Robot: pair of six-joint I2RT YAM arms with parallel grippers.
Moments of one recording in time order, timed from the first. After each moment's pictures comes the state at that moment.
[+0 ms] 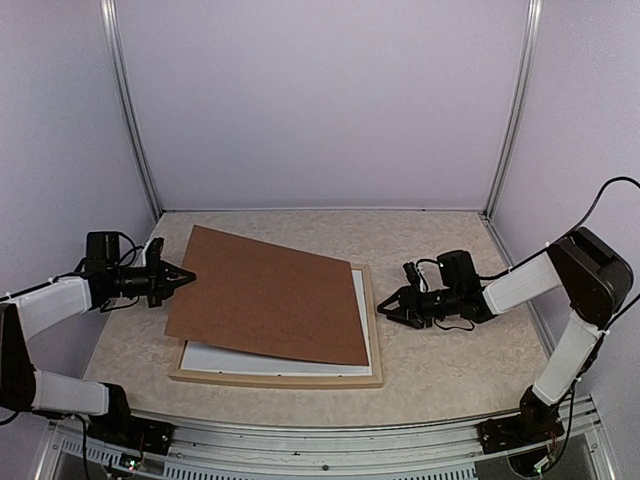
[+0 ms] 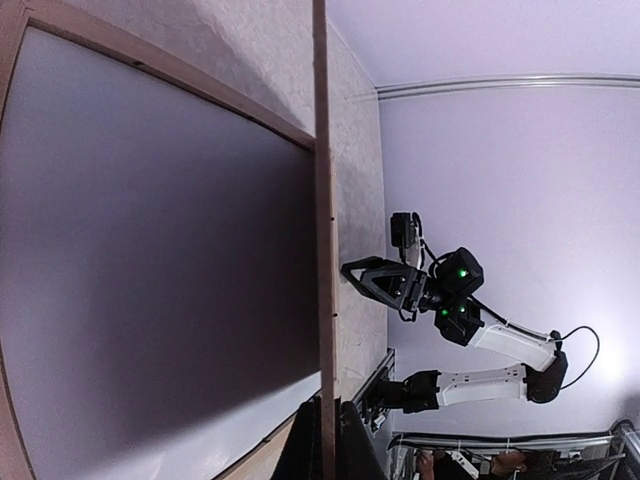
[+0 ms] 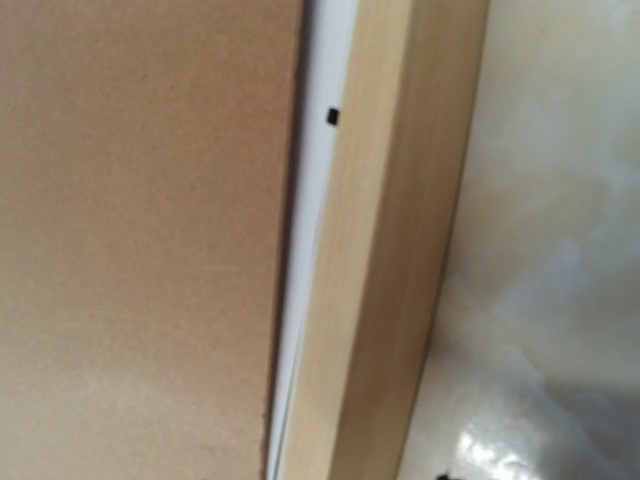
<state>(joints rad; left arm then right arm) 0.08 1.17 0.59 -0.11 1.03 -0.71 0.47 1.72 0.64 0.41 -0.65 0.73</state>
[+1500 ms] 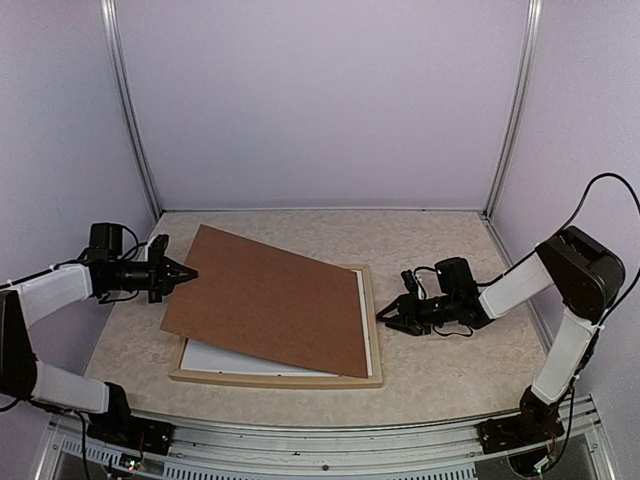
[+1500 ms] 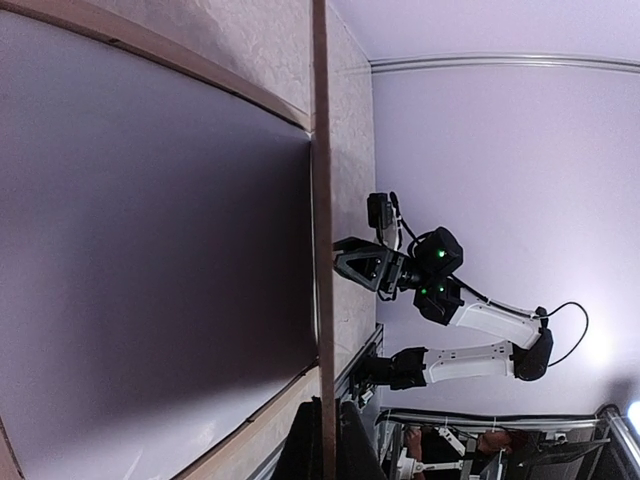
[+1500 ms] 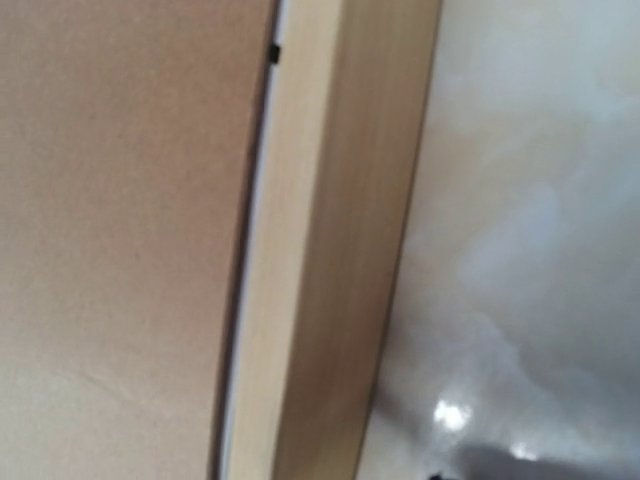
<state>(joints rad) 0.08 1.23 0.68 -0.23 1.10 -0.66 0.48 1.77 0.61 0.46 -0.67 0.73</state>
